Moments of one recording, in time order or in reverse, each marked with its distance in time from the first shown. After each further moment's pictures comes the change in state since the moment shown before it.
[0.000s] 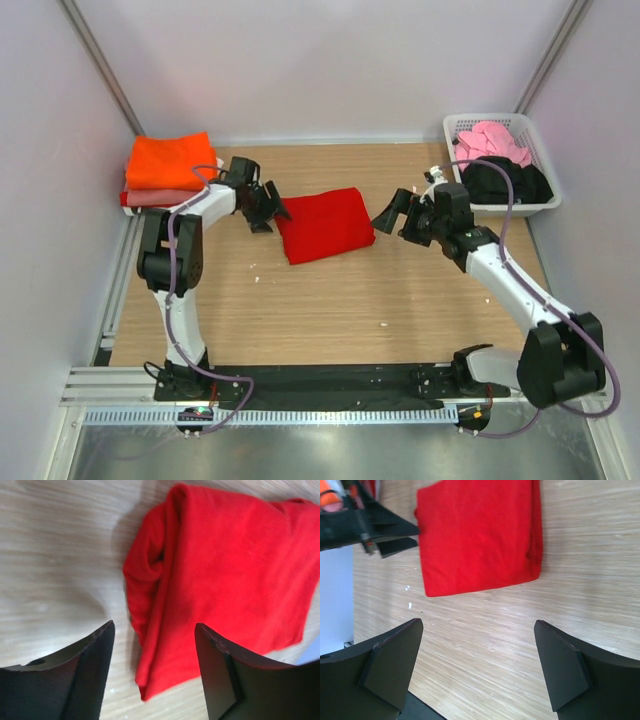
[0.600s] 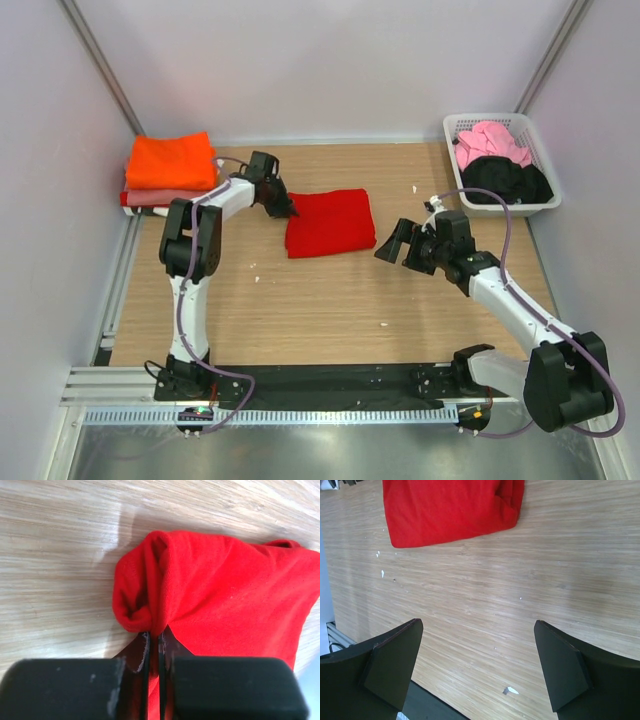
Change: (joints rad) left arm -0.068 0.196 0.194 0.058 -0.042 -0.028; right arm 0.001 -0.145 -0.217 -0.021 -0.022 -0.013
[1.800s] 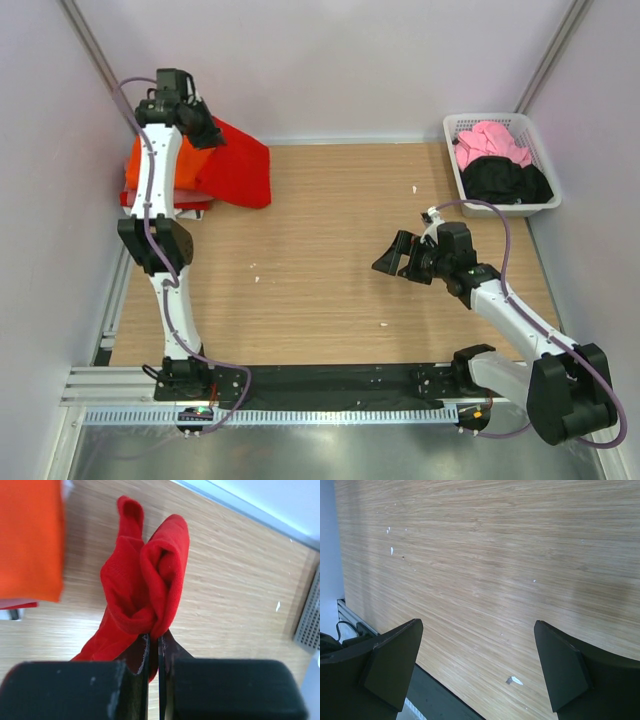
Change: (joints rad) left arm 0.275 0.026 0.918 -0.718 -0.063 0.247; right arm 0.000 -0.068 -0.109 0.060 -0.100 -0.004
